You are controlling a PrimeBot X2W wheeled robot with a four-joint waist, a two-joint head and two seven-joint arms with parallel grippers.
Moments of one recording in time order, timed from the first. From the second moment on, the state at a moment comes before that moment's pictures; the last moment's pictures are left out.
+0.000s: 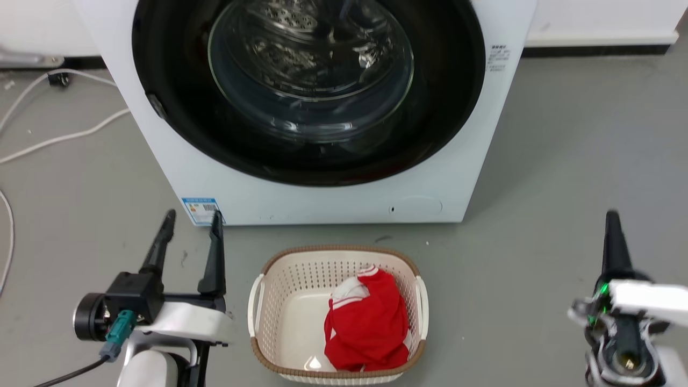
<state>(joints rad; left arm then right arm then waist) -0.12 0.09 0.00 0.14 -0.12 -0.11 -0.26 -0.15 -0.05 -0.07 0.23 1.27 0.13 -0.23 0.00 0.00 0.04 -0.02</state>
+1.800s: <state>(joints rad) -0.37 0.05 -0.02 -0.02 -0.11 -0.12 -0.26 -1.55 -0.29 0.26 1.17 1.45 0.13 0.50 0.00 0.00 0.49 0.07</state>
